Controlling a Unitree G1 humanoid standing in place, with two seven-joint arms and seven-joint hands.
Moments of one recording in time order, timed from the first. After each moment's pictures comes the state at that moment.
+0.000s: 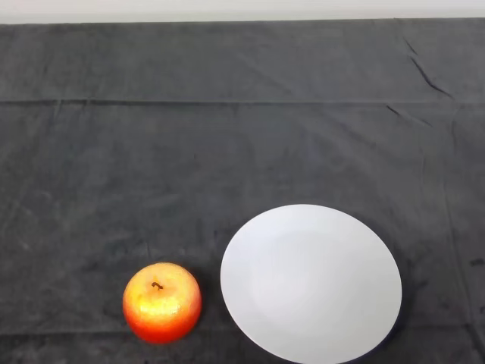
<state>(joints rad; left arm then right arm) 0.14 0.43 0.86 0.83 -0.25 -0.67 0.50 -0.85 -0.56 -0.85 1.23 0.79 0.42 0.39</state>
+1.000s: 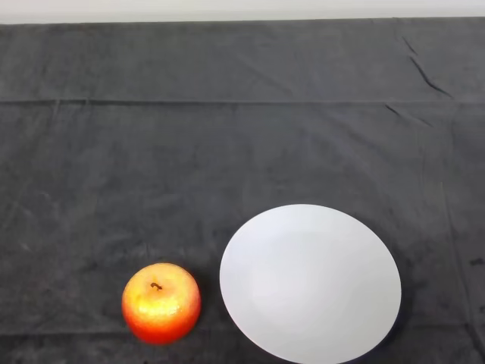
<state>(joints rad) 0.28 0.42 0.78 0.25 -0.25 -0.34 0.60 -0.85 -0.56 -0.85 1.23 0.79 0.42 0.39</state>
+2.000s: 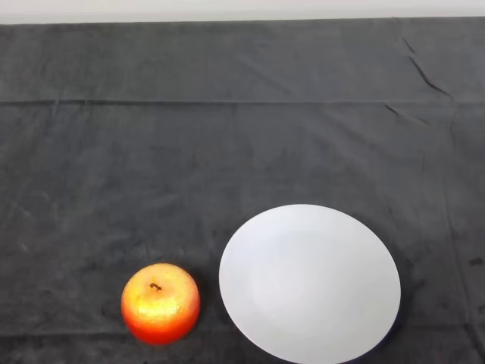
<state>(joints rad) 0.42 0.42 0.71 0.16 -0.26 -0.18 0.36 -0.85 -0.56 -0.85 1.23 0.79 0.42 0.39</state>
